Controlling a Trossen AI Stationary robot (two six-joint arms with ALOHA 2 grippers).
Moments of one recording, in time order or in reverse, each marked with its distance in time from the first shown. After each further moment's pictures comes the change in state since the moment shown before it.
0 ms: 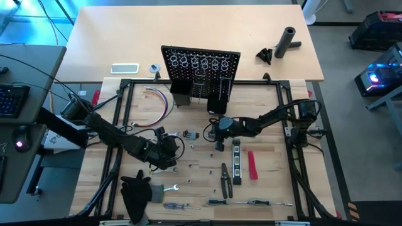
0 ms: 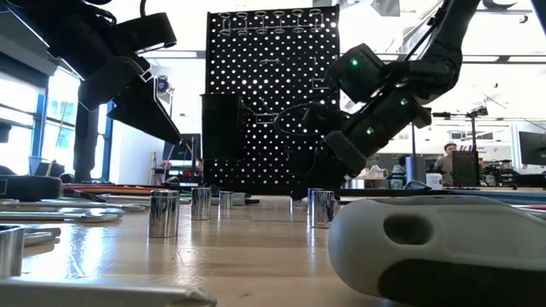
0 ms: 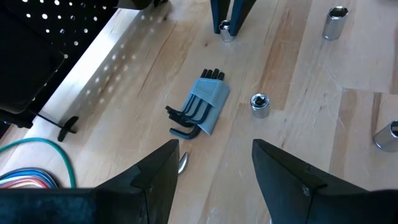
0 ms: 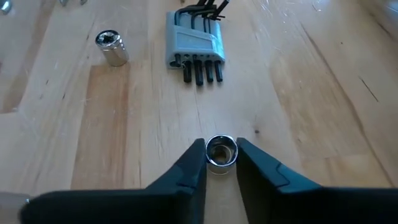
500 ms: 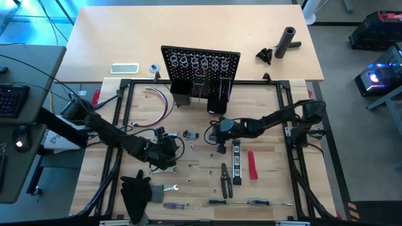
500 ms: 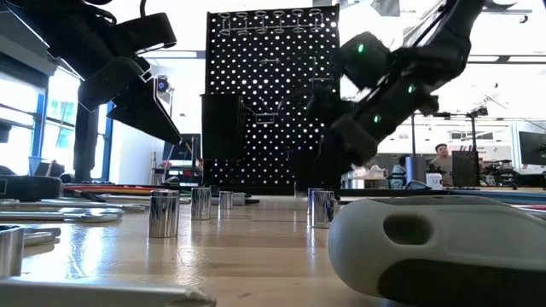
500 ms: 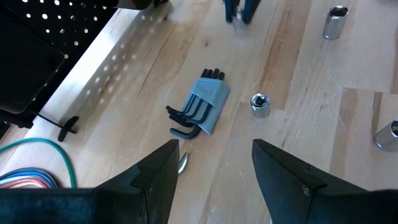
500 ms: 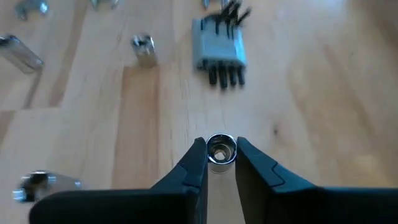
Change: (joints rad) left arm 0.000 0.000 0.000 -0.002 0.000 0.001; right arm 0.042 -0.086 -0.001 -0.085 0.019 -0.007
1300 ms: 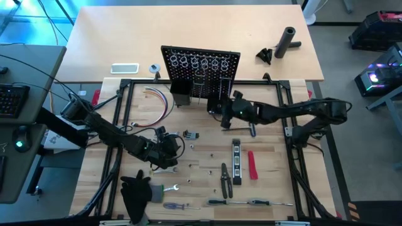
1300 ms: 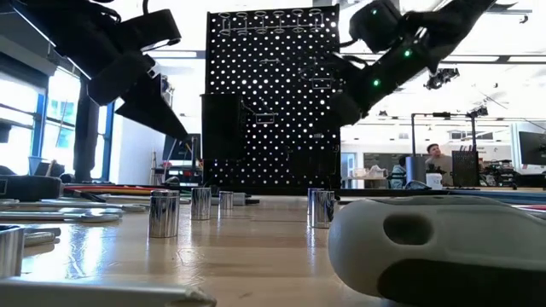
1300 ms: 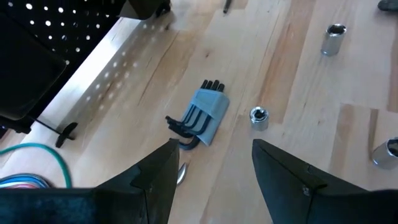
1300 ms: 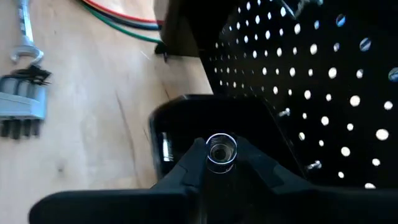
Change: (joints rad) left arm 0.008 0.000 0.000 0.048 -0.008 0.010; right arm -0.169 -0.289 0.001 -0.145 0.323 -0.245
